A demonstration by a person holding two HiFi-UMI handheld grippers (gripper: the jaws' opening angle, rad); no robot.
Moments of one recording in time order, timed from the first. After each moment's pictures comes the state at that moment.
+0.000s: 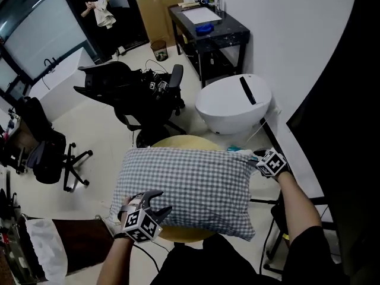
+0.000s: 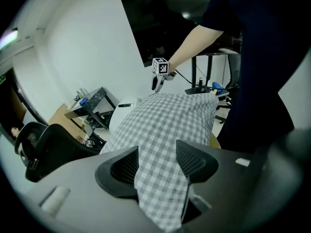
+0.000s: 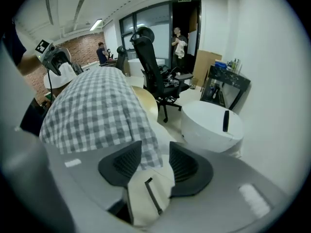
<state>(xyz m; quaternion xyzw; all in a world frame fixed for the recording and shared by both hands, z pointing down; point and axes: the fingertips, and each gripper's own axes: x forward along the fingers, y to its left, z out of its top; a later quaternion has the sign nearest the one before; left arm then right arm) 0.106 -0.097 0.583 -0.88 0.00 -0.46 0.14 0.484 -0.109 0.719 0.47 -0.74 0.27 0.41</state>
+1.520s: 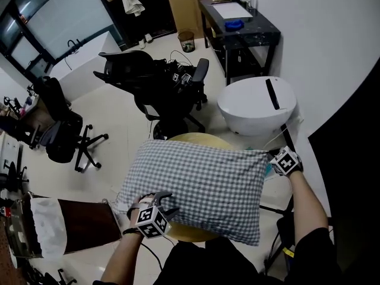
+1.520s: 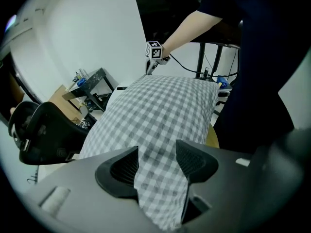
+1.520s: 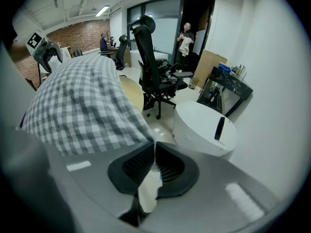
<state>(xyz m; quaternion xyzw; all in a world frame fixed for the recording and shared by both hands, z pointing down) 0.096 -0.095 0.635 -0.84 0.02 -0.53 0.09 0.527 -0.166 0.738 0.46 -0.72 0.23 0.47</state>
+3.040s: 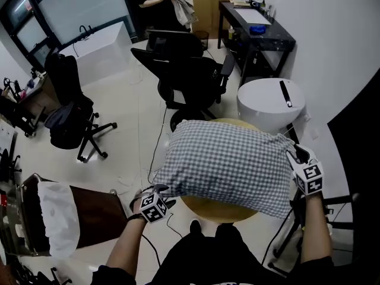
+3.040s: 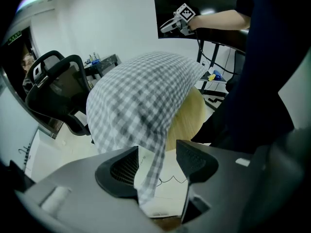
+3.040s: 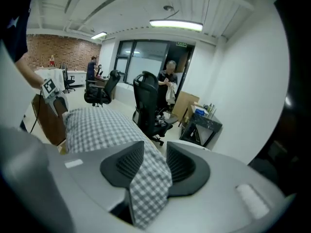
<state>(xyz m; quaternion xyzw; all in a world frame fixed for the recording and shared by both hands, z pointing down) -0.142 -0.097 0.693 -0.85 0.04 -0.53 0.02 0.328 -0.102 0.531 0.62 -0.71 0.09 0.32</state>
